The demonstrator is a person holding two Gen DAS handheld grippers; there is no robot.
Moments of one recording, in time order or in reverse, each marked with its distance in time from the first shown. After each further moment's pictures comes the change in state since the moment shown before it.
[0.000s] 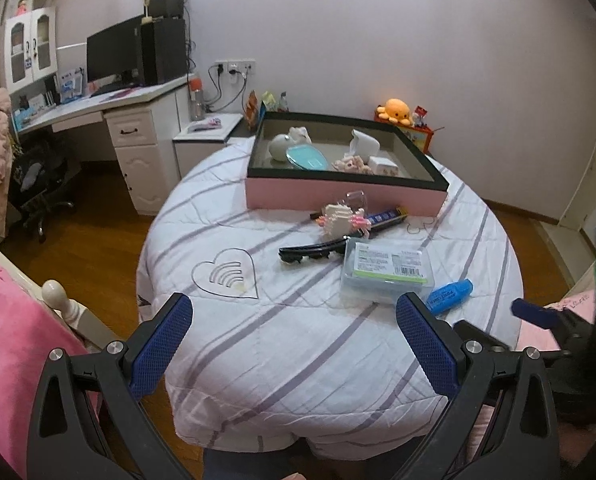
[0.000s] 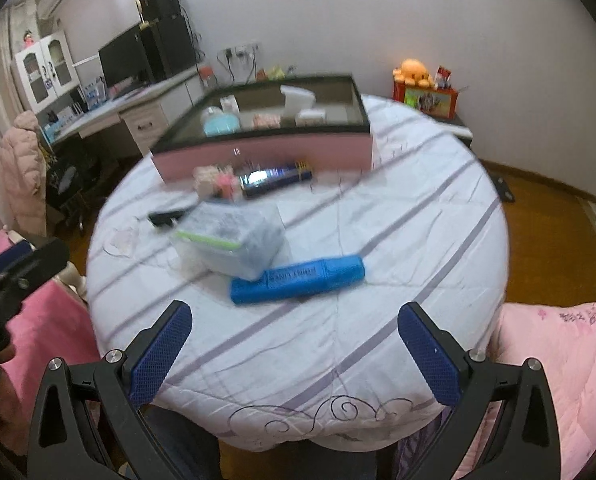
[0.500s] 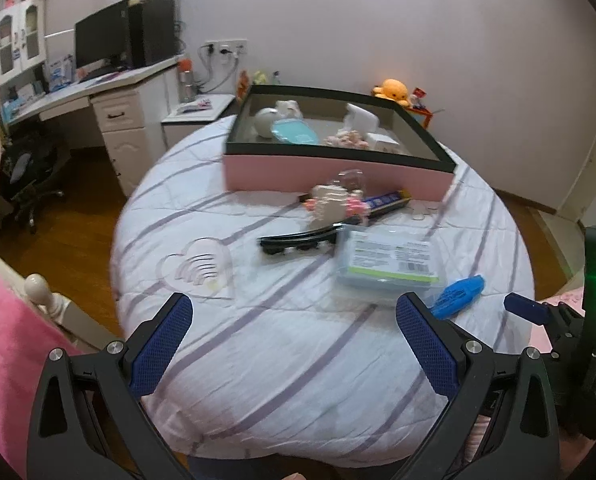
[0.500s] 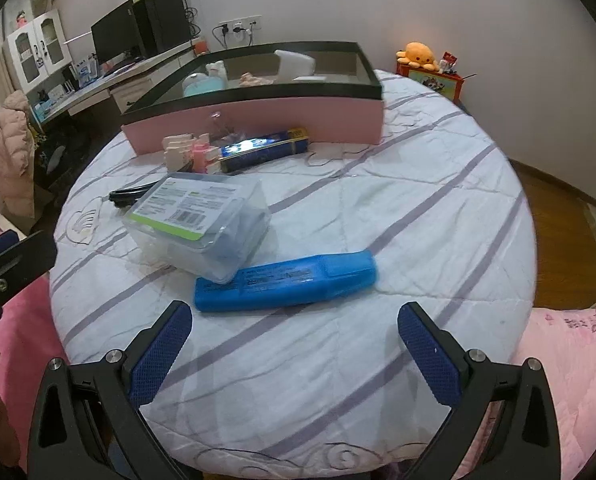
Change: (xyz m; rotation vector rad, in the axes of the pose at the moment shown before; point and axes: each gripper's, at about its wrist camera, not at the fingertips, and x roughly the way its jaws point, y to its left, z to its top) left arm 0.043 -0.015 0.002 0.010 0.064 -0.032; right arm 0.033 -0.006 0.004 -0.033 0.048 -0.055
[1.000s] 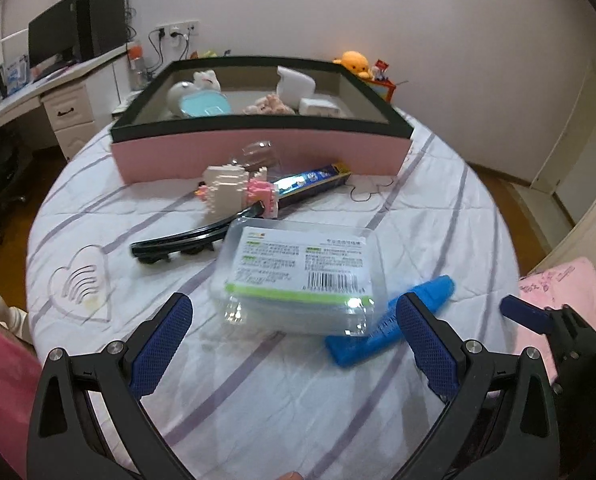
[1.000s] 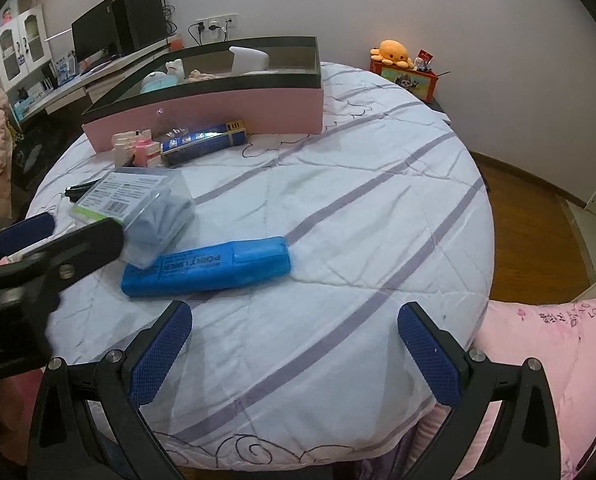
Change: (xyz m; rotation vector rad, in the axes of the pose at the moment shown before) left arm 0.063 -0.057 0.006 0.065 0.091 -0.098; right arm 0.007 -0.032 -0.007 0.008 0.016 -0.055
